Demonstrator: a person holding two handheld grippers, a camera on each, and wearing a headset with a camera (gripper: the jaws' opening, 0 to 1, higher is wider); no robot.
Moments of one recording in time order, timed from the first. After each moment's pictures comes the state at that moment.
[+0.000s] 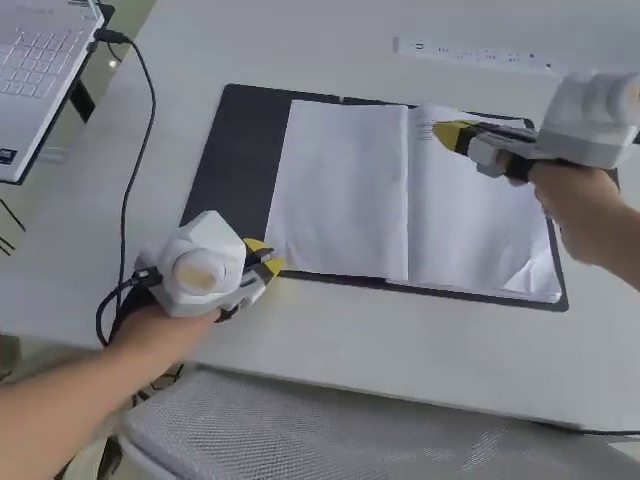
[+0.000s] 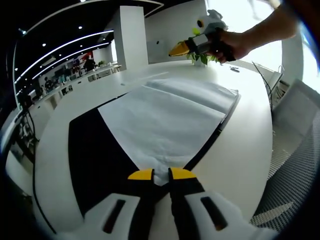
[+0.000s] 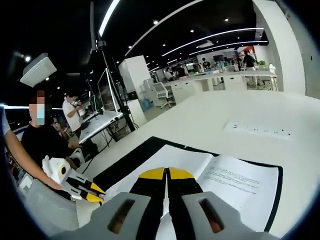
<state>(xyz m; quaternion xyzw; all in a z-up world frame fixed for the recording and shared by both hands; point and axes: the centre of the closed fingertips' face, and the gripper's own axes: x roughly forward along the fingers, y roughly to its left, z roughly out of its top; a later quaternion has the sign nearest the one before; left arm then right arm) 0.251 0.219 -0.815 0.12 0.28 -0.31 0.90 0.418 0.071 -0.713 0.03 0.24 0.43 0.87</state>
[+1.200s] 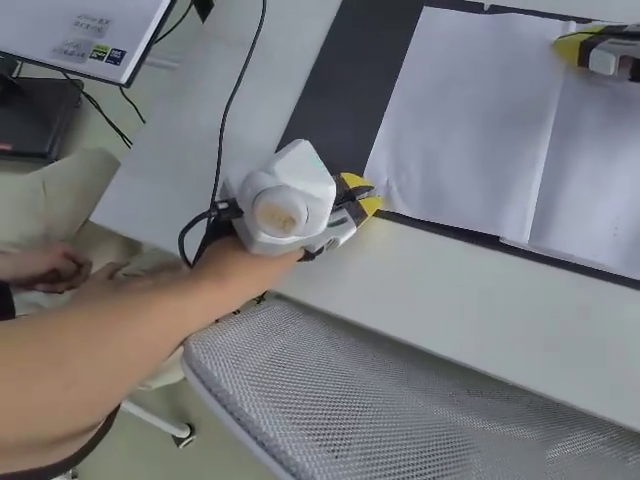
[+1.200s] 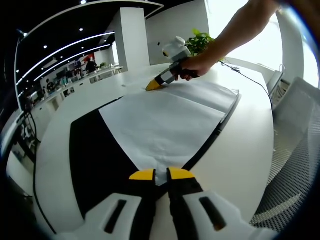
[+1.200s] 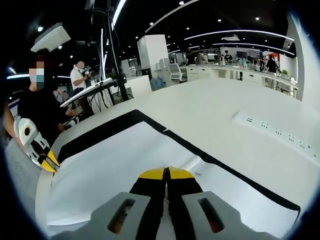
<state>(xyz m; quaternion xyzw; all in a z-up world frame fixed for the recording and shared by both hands) 0.246 0.215 -0.808 0.13 0.27 -0.31 0.91 0.480 0.090 -0.819 -0.05 0.26 0.49 0.83</state>
